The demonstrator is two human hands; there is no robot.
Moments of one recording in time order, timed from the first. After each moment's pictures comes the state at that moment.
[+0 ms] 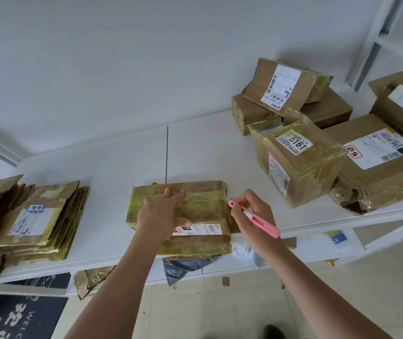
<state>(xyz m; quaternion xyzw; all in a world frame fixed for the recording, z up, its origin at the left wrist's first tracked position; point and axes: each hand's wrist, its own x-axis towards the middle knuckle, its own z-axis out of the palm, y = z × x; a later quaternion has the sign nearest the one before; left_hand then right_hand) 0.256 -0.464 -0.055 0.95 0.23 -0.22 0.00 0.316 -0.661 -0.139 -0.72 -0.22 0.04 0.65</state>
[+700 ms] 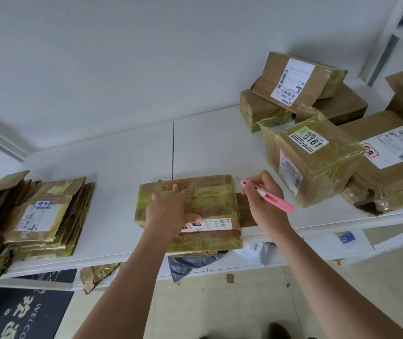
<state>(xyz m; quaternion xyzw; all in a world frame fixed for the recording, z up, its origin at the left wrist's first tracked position) 0.262 -0.464 -0.056 0.95 0.23 -0.22 0.00 0.342 -0.646 -0.128 -0.72 -0.15 0.00 0.67</state>
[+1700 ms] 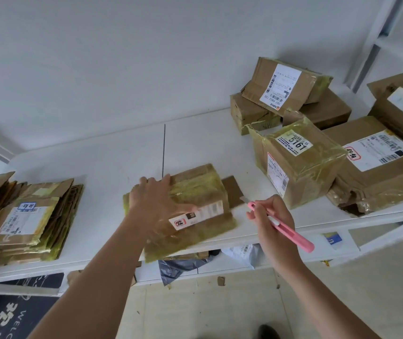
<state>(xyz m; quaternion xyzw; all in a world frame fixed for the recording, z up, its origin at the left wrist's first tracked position) 0.287 -0.445 -0.054 0.95 0.25 -0.20 -0.06 0.303 -0.687 -0.131 -0.69 -0.07 0.02 0.72</state>
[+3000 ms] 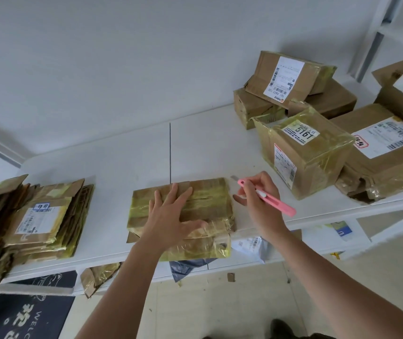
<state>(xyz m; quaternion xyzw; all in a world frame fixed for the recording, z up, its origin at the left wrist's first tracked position) 0.231 -0.452 -0.084 0.96 0.17 -0.14 0.14 0.324 -0.646 -0.132 -0.64 -0.09 0.05 0.77</state>
